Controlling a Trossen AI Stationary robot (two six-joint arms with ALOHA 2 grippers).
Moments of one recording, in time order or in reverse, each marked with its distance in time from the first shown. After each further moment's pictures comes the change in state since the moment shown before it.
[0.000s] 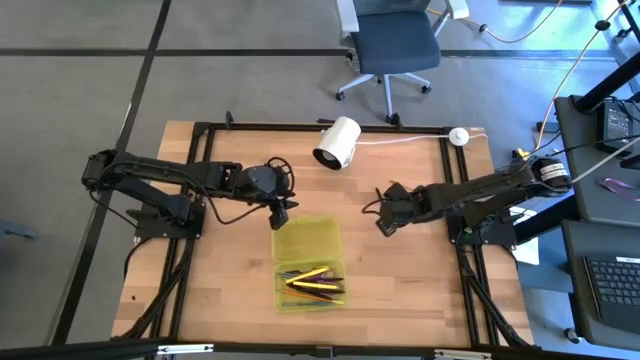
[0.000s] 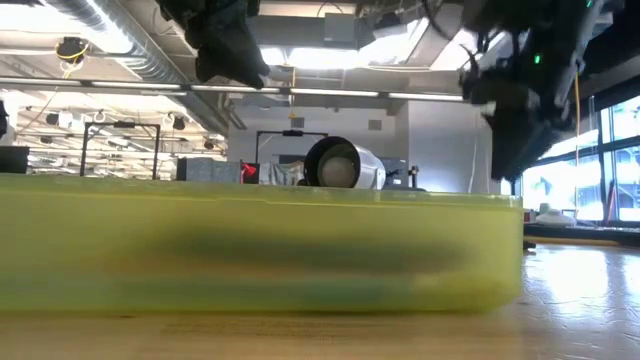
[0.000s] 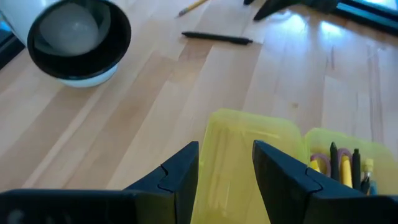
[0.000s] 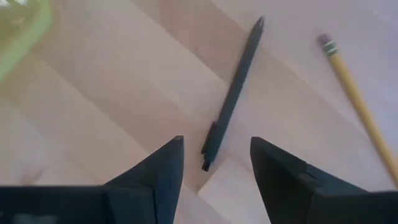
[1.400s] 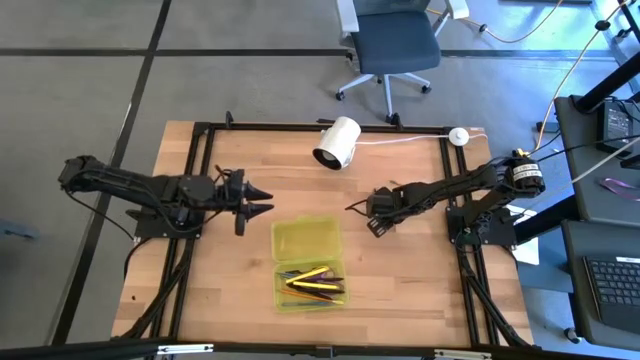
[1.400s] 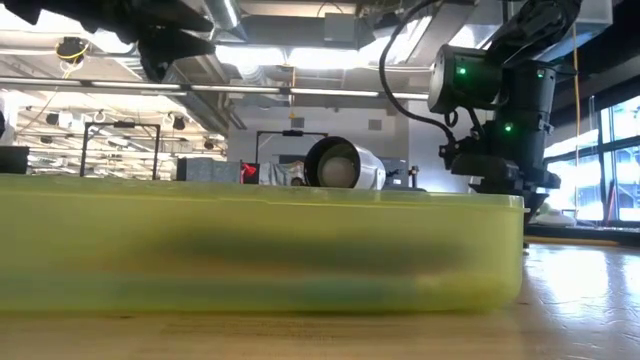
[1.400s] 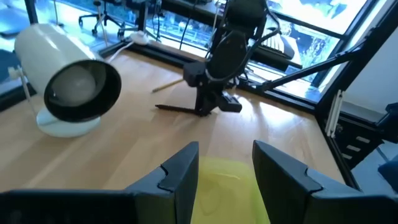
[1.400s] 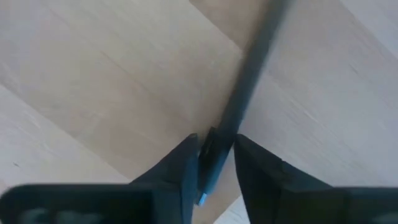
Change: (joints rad) left arm -0.138 -0.534 -0.506 0.456 -0.110 0.002; right arm -0.152 0.240 -0.076 0.230 -0.201 -0.112
